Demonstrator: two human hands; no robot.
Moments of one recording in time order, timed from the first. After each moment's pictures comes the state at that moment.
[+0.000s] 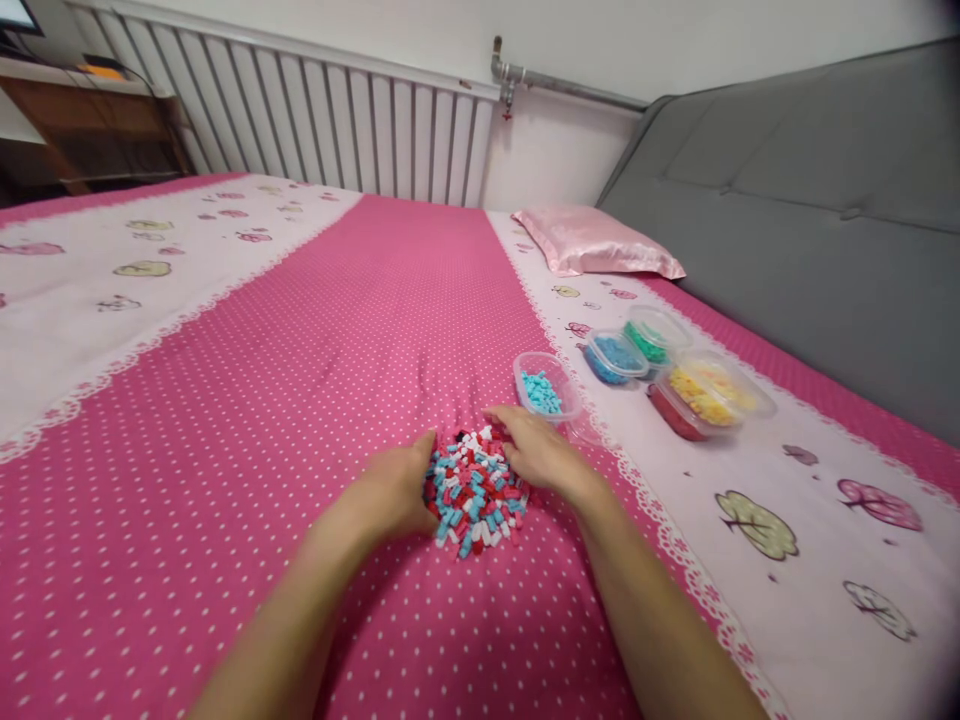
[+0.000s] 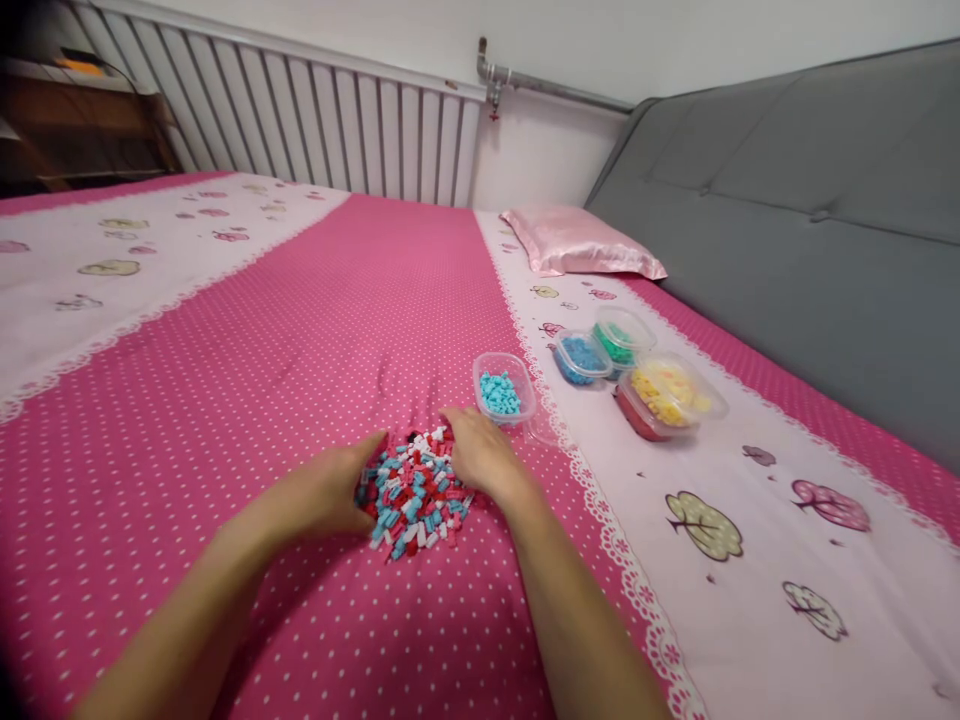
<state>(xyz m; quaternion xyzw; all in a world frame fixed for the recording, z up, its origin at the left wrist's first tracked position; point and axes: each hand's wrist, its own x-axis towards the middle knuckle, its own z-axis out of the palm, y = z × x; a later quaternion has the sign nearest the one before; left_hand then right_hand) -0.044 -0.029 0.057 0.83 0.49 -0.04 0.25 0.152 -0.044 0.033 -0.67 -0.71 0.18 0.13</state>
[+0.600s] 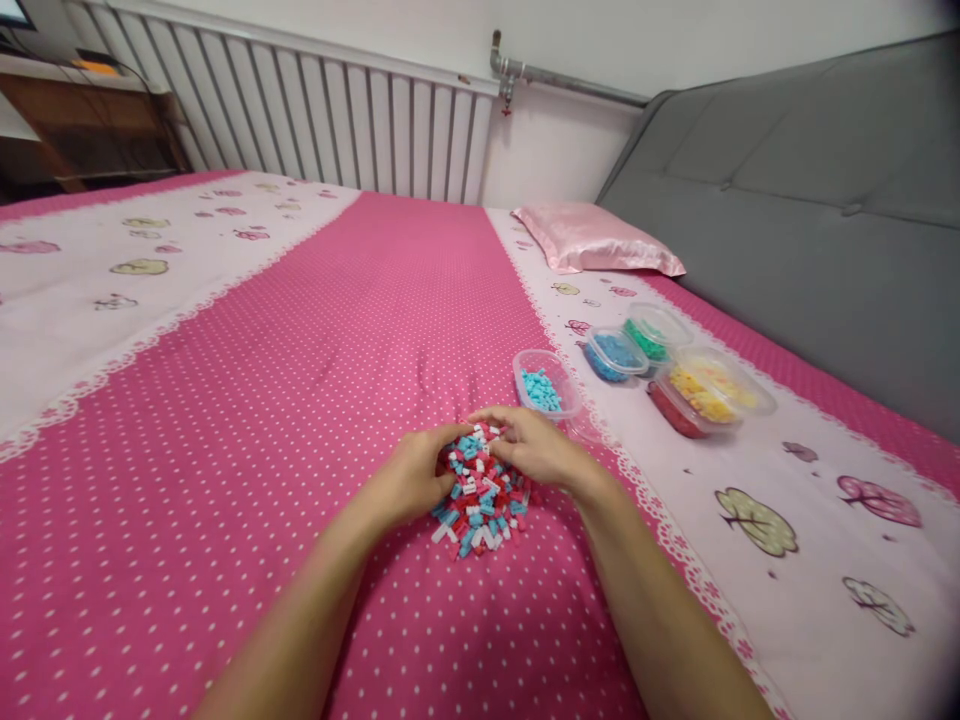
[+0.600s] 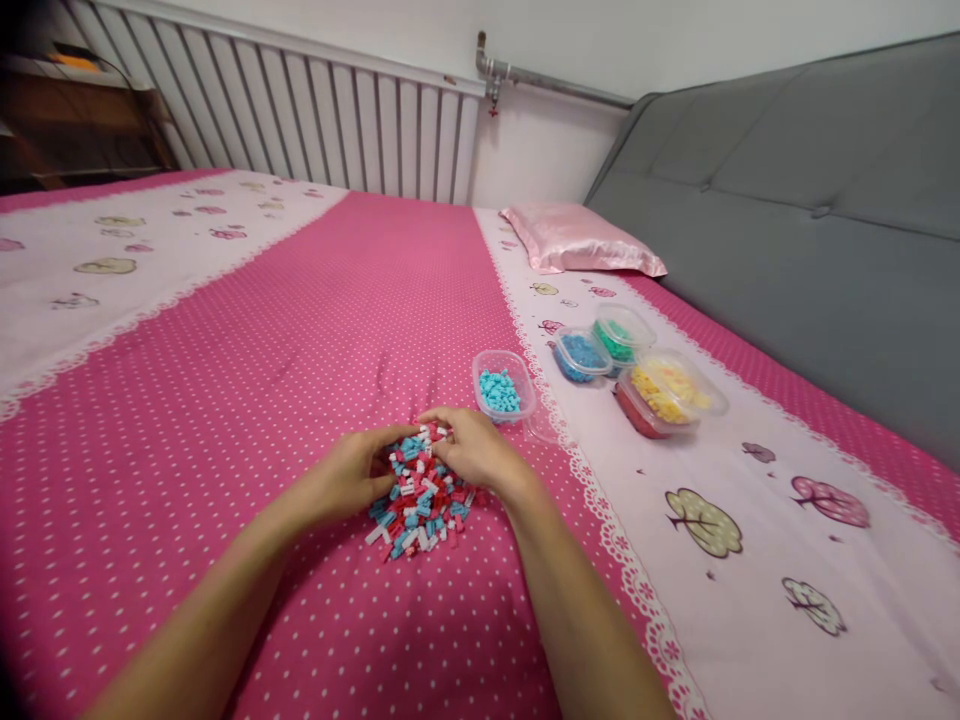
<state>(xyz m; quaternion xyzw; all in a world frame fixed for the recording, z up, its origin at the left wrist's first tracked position) -0.031 -0.015 0.027 0.83 0.36 0.17 0.39 0.154 -0.042 0.031 -0.59 -0.69 0.32 0.28</state>
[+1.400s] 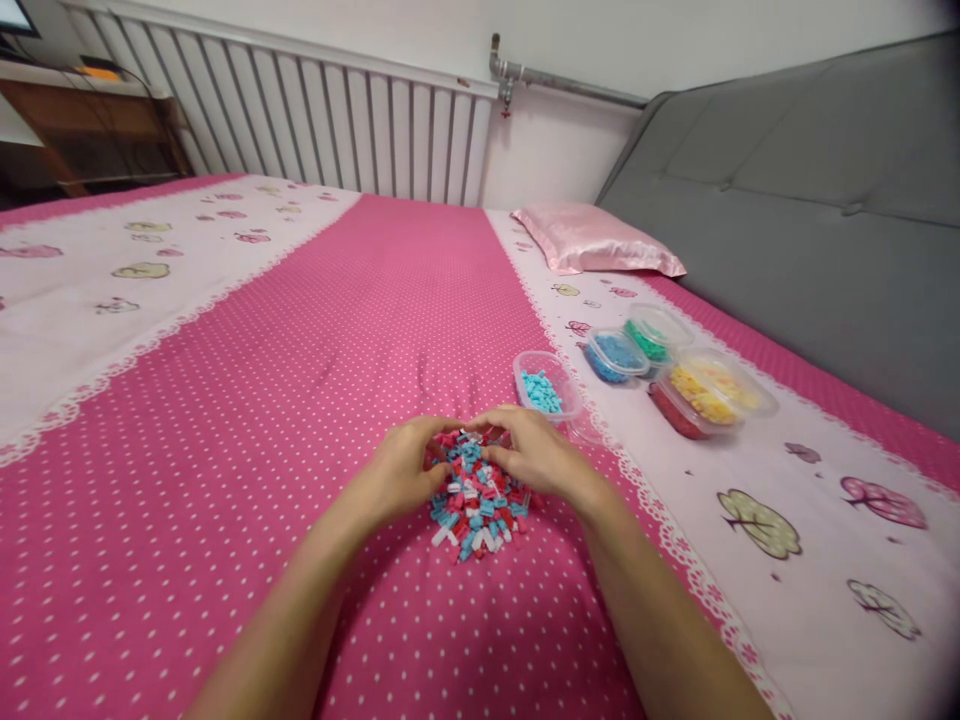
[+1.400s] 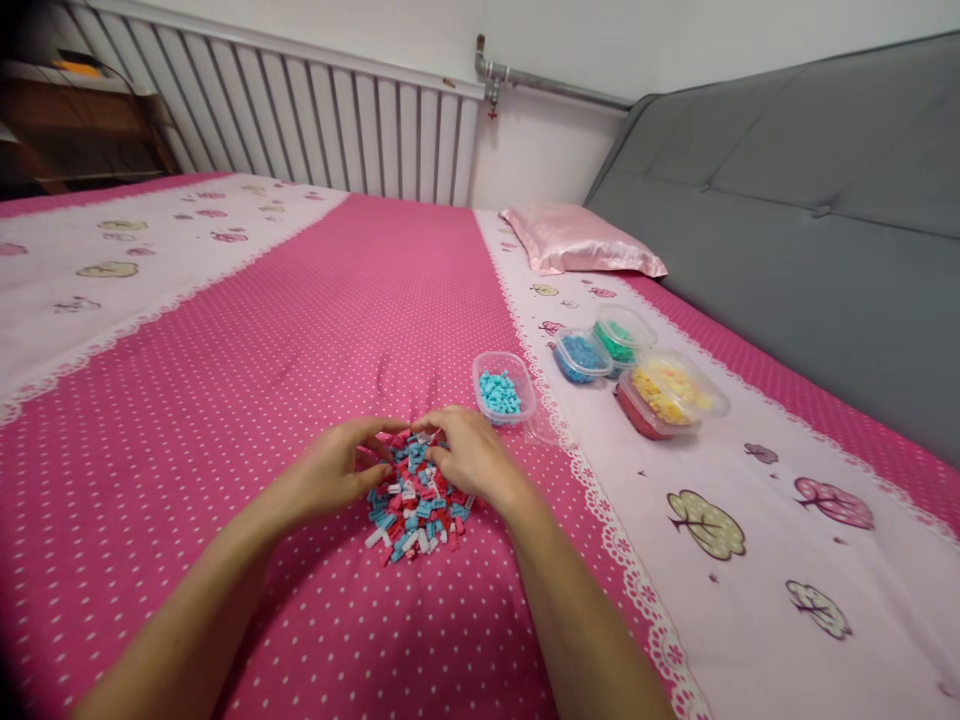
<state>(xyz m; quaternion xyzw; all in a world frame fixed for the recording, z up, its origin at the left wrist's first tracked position) -0.041 -0.012 0.037 0.82 0.41 0.20 0.35 0.144 -0.049 0.047 -0.59 -0.73 0.24 0.25</state>
